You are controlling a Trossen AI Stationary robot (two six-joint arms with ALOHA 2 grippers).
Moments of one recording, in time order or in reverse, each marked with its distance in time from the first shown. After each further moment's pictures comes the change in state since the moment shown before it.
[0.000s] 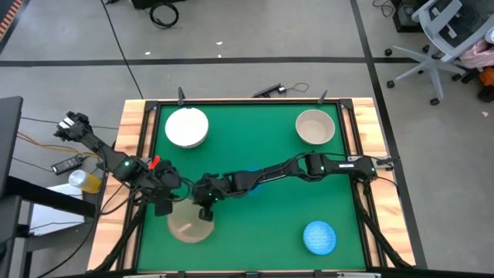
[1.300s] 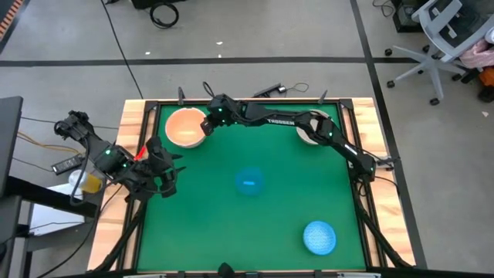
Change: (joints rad) left arm -0.045 0.014 0.294 -0.176 -0.584 0.018; right arm -0.453 -0.184 -0.043 -0.081 0.104 0.154
